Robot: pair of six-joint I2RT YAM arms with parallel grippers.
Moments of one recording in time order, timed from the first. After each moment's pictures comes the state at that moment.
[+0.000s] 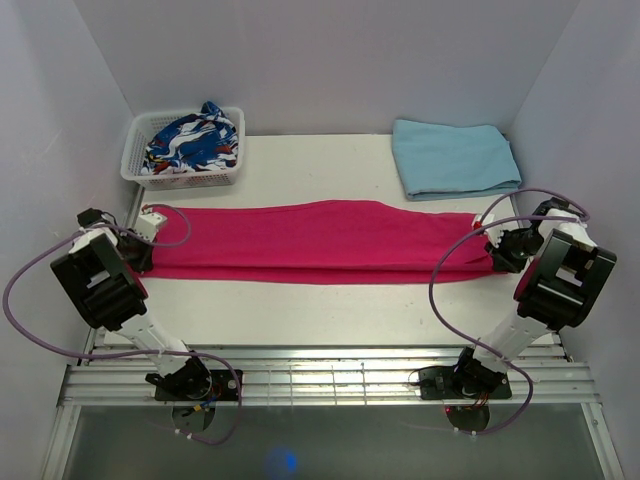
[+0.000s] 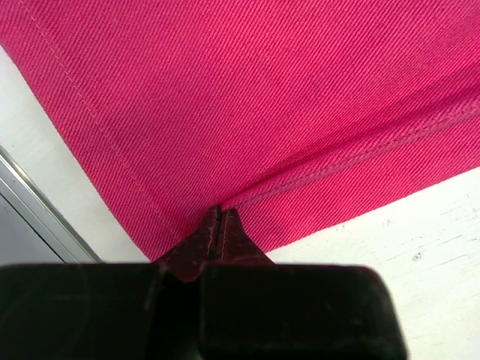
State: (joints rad) left arm 0.64 1.80 1.13 -0.62 0.41 1.14; right arm -0.50 1.73 1.15 -0.94 -0.43 -1.59
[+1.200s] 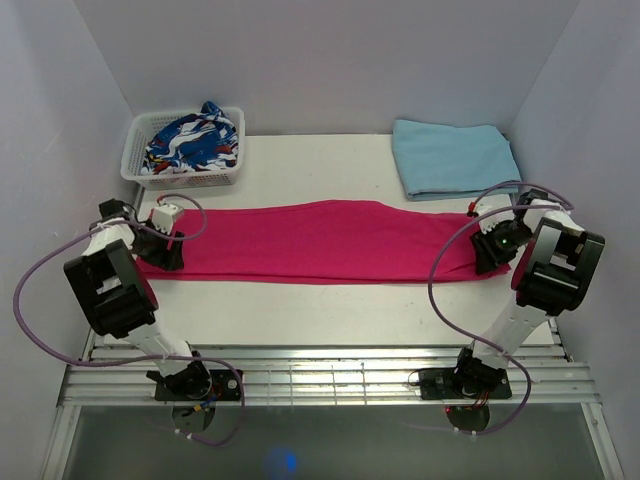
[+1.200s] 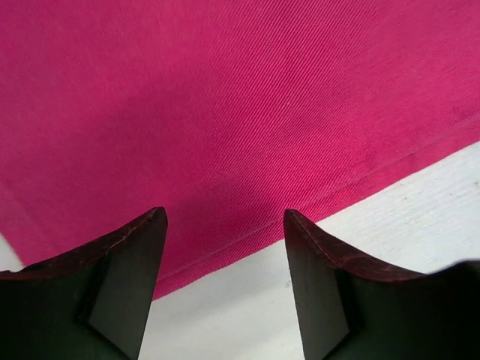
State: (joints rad) left arm 0.49 1.69 1.10 -0.70 0.51 0.93; right arm -0.39 1.83 1.23 -0.95 -0.38 -1.02
